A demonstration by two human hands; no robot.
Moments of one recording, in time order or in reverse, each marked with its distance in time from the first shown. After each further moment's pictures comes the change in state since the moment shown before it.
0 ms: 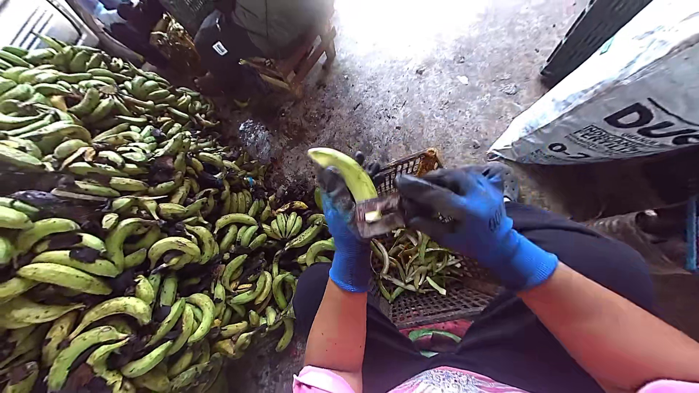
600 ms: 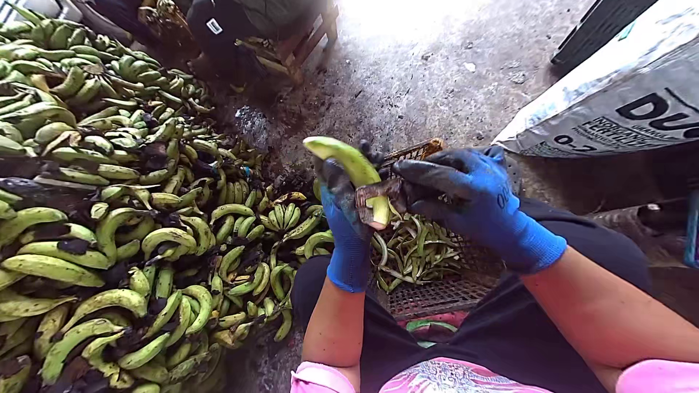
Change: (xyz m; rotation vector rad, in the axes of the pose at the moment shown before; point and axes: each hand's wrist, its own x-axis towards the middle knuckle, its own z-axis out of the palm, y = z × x) left_hand -0.011 0.015 0.007 0.139 0.015 0.041; right_hand 0.014 0.004 0.000 0.066 -0.053 -0.023
